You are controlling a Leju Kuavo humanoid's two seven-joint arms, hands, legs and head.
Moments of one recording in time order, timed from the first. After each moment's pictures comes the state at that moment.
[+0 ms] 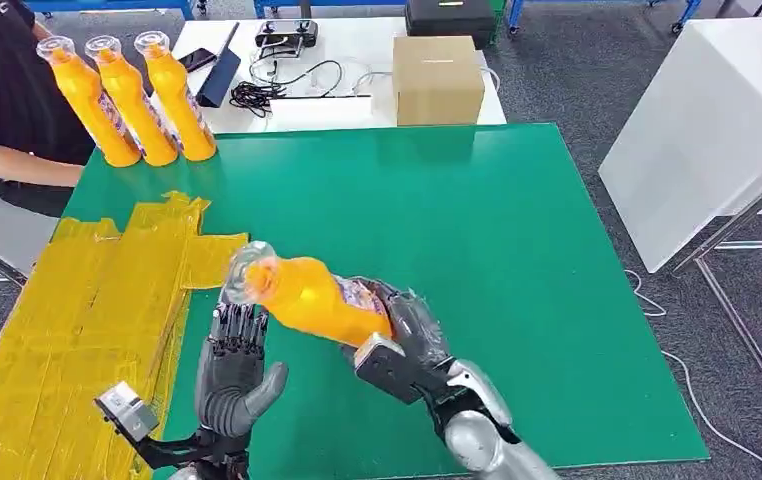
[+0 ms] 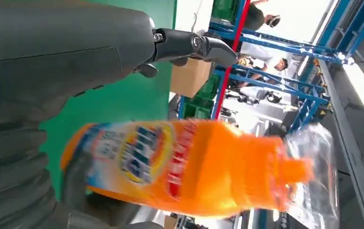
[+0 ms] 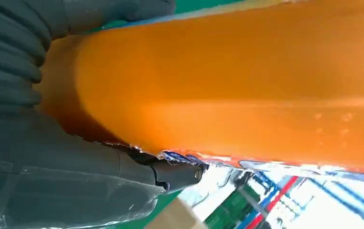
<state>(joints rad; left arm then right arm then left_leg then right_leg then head) 0.14 -0.14 -0.43 -1.67 0.24 0.09 -0.53 -0.16 -0.02 0.60 -1.49 0.42 -0.11 -0.10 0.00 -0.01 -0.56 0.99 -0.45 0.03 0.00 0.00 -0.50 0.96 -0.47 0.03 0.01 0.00</state>
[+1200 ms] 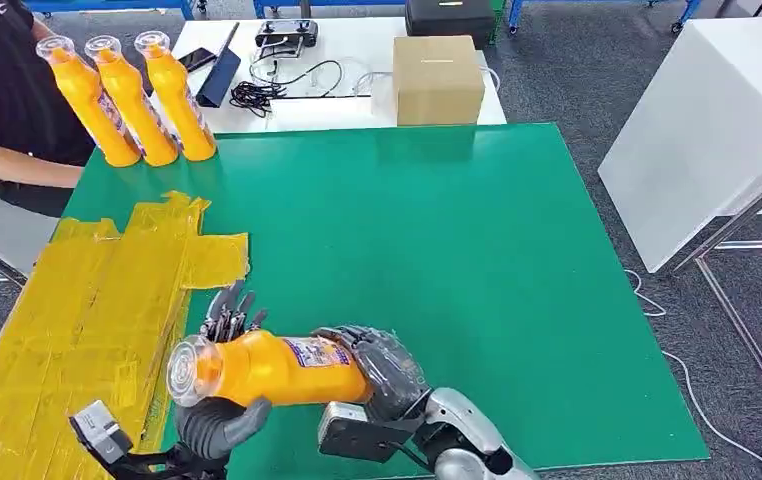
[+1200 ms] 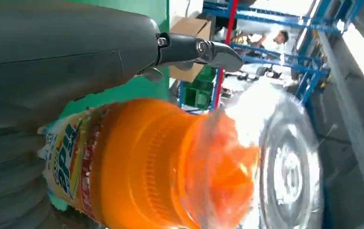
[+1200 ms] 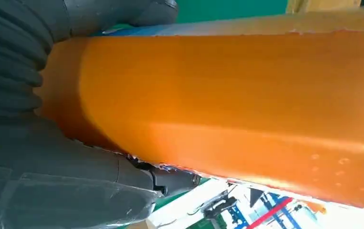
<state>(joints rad) 0.20 -0.11 -0.33 -1.72 0.12 -0.07 -0.49 -0.14 -0.08 0.77 -1.54 0.53 -0.05 -0.09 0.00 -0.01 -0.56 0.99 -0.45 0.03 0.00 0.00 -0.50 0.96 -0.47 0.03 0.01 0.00</state>
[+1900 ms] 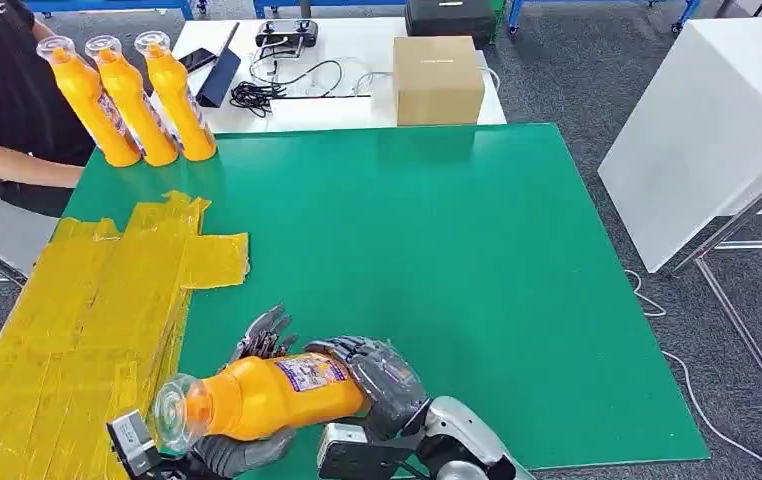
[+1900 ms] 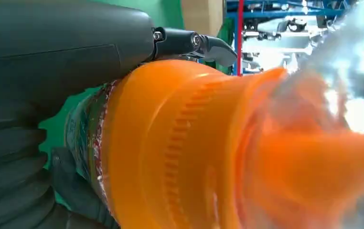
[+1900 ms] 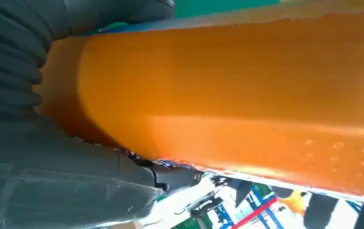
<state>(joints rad) 0.20 -0.06 -0.36 -1.70 0.08 -0.21 -0.49 -0.12 -0.09 0.77 -1.58 0.53 -0.04 -0.11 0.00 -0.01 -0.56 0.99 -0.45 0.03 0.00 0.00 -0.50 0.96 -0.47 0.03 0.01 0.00</state>
